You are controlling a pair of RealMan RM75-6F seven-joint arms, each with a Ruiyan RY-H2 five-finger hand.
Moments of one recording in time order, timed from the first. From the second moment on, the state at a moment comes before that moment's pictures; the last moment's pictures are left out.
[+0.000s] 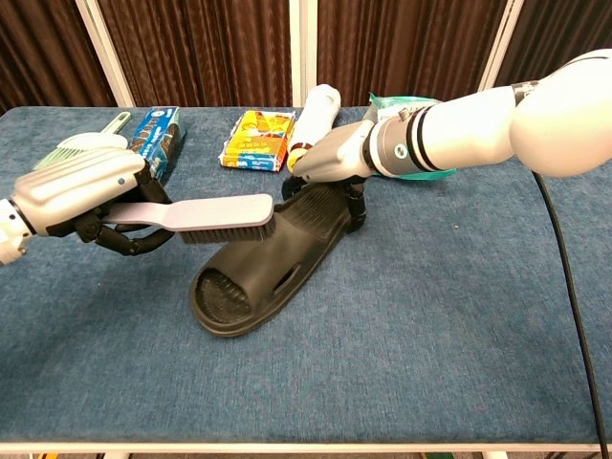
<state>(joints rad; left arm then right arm) -0.60 -1.77 0.06 -0.86 1.75 1.31 -0.38 1.23 -1.75 0.13 -0.94 -1.33 0.31 -0.20</state>
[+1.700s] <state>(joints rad) -0.63 -1.92 0.06 -0.62 1.69 1.32 -0.43 1.21 -1.70 0.07 -1.02 -1.35 0.38 -0.13</state>
